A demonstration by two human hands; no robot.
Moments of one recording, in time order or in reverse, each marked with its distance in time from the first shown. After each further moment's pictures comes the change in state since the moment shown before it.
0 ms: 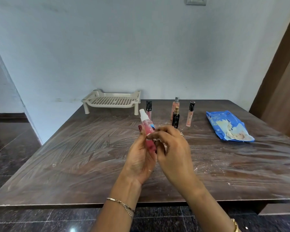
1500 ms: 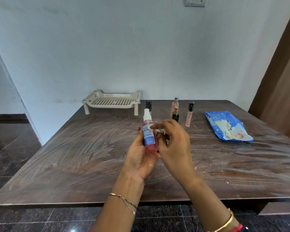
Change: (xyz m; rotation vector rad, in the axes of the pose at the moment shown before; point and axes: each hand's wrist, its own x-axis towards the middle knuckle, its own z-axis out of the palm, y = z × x) left_hand 0.003 0.001 0.007 -0.269 0.012 -0.133; right_hand 0.013 0.006 0.001 0.150 0.082 0.086
